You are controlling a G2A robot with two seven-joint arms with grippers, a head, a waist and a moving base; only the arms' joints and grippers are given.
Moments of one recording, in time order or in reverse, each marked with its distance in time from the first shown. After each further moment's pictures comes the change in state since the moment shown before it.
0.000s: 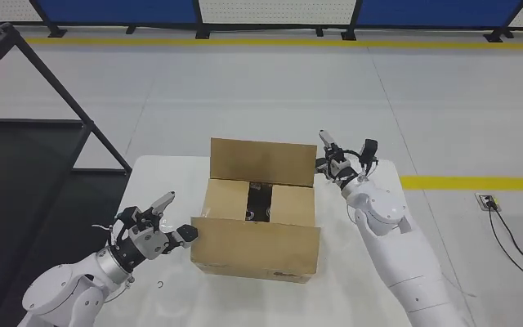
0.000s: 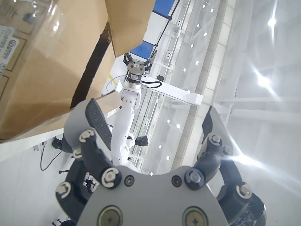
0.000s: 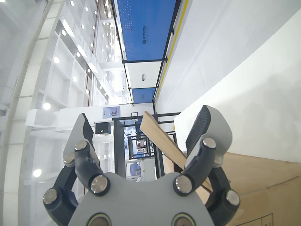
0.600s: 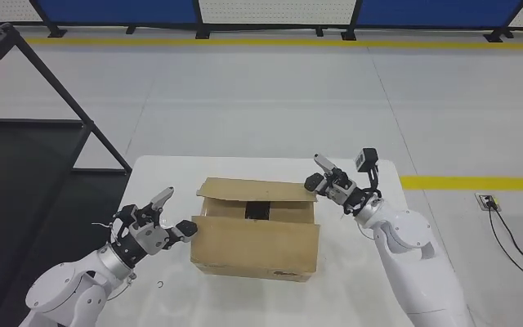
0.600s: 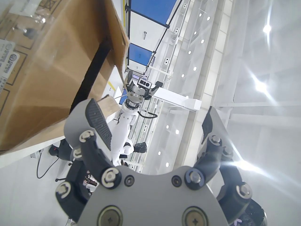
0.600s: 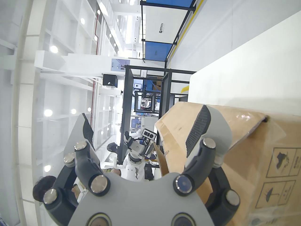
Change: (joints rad) left arm -0.015 -0.006 0.016 0.001 -0.008 -0.005 0.075; right arm -0.212 0.059 0.116 -0.301 -0.091 -0.053 0.344
